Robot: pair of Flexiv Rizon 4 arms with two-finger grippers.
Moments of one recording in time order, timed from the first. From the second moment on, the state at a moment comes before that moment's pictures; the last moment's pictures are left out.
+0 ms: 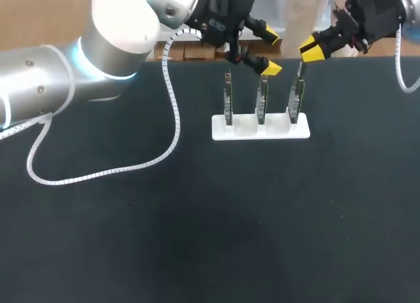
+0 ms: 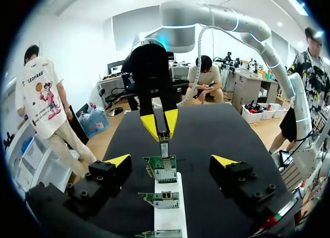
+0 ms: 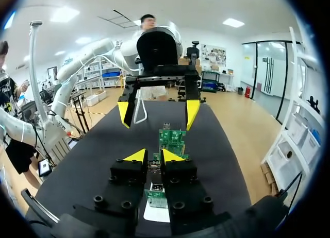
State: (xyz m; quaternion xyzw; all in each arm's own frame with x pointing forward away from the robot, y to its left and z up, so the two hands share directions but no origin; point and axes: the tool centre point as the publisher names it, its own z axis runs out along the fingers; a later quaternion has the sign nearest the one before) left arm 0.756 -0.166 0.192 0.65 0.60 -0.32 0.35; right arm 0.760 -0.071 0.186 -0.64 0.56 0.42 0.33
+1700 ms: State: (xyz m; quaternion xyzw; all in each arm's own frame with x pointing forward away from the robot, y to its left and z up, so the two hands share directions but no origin) left arm 0.756 -0.166 0.192 0.65 0.60 -0.32 0.35; right arm 0.754 -0.074 0.184 -0.63 0.56 0.41 0.34
